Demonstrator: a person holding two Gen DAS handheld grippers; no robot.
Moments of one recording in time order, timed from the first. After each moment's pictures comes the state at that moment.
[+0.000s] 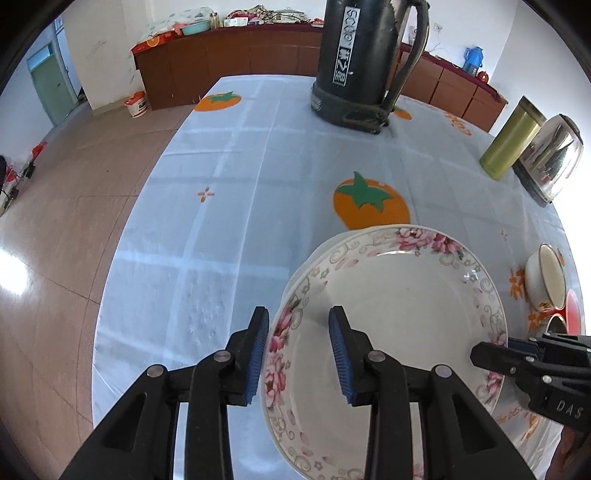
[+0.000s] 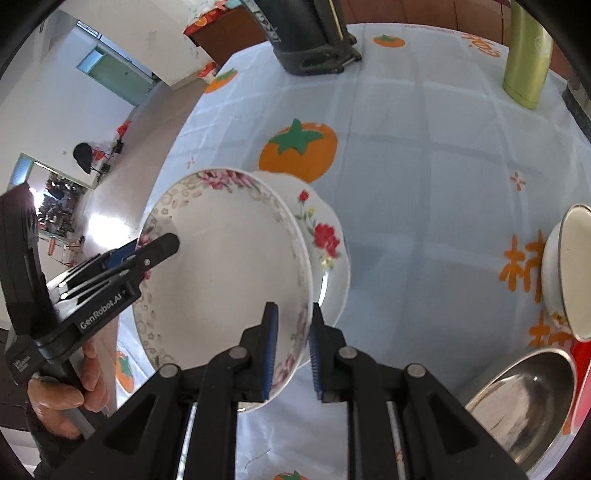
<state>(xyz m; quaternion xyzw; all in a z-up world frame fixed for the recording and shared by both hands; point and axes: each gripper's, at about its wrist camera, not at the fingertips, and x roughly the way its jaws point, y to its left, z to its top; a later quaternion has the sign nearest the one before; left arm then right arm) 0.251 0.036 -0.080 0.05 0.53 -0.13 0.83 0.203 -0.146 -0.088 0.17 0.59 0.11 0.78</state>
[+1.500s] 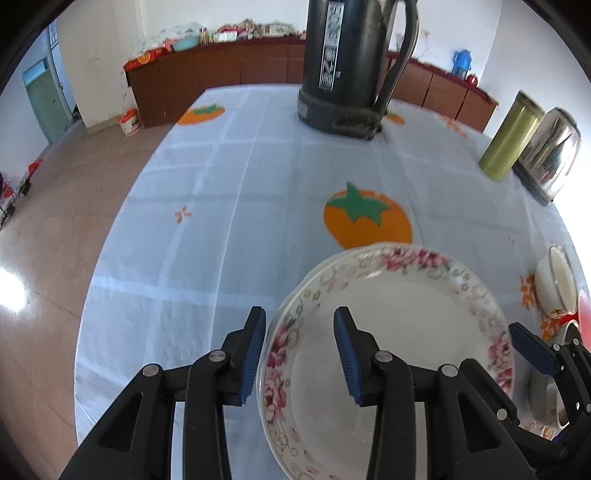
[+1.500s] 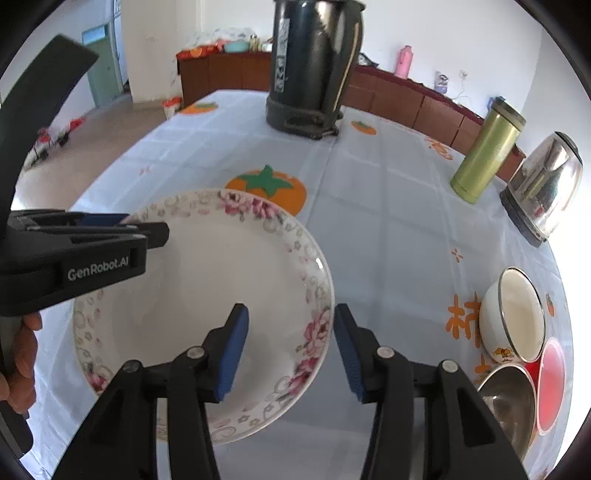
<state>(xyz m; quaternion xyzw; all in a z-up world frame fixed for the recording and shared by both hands) 0.261 0.022 -0.092 0.06 0.49 -0.15 0.86 0.177 -0.098 -0.093 -0.02 0.46 -0.03 0.89</state>
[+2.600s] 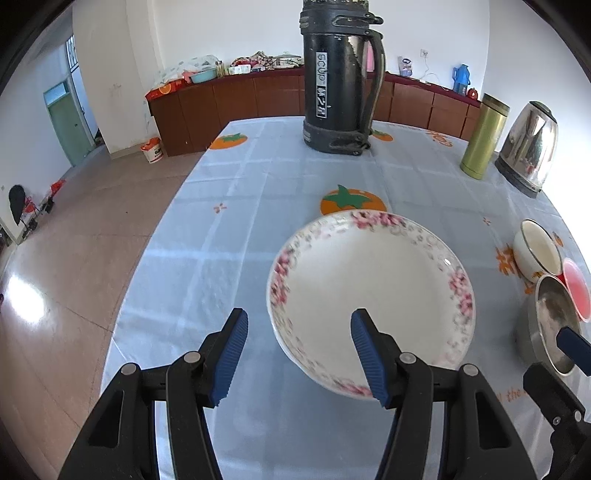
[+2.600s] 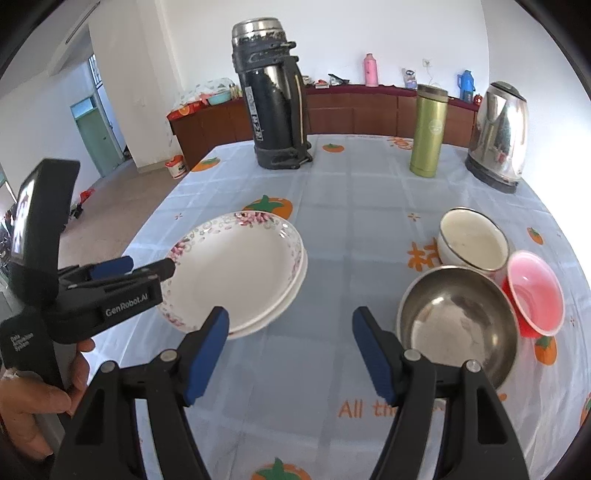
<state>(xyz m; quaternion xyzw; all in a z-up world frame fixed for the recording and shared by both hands) 0.163 0.030 -0.062 0.08 0.44 -0.12 0.89 0.064 -0.123 -0.046 0.10 0.39 -0.03 0.91</state>
